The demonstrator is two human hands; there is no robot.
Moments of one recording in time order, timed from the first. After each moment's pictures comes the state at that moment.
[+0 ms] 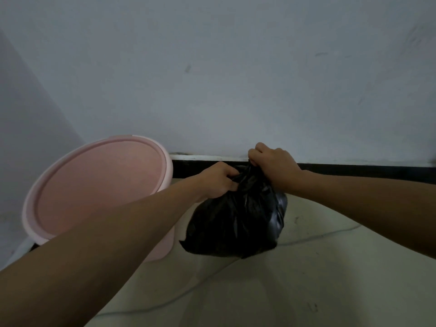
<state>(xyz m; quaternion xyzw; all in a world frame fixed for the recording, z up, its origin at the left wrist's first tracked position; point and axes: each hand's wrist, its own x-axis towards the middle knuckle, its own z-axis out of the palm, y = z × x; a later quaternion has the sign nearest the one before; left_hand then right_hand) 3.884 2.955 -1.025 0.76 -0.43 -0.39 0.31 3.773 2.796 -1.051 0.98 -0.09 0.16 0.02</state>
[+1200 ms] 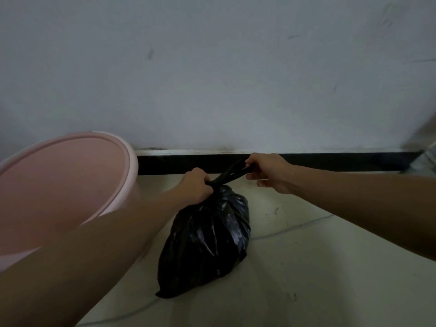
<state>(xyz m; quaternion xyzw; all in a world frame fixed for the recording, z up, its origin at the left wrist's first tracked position) 3.881 2.931 -1.077 0.85 -0.39 -0.28 0.20 3.741 2.785 -1.051 0.60 -0.47 0.06 -0.64</state>
